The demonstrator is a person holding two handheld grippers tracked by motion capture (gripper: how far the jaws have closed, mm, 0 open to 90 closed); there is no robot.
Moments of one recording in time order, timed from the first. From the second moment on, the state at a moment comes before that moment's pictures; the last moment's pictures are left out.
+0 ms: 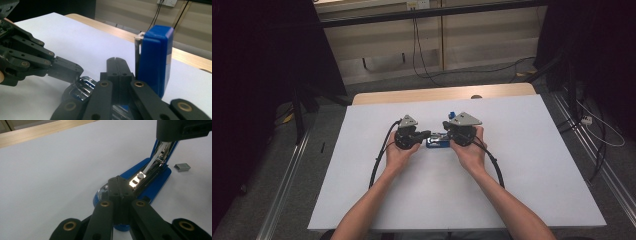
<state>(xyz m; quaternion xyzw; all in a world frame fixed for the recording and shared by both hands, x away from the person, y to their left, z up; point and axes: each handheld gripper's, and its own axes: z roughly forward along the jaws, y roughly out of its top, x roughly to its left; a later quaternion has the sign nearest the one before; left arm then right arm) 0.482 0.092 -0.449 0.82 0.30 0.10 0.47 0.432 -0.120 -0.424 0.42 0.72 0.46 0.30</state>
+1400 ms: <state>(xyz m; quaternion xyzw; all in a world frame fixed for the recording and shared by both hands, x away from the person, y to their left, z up) 0.482 0.092 -0.449 0.82 0.31 0.10 0.47 0.426 -0.165 -0.426 0.44 0.71 0.46 0.30</state>
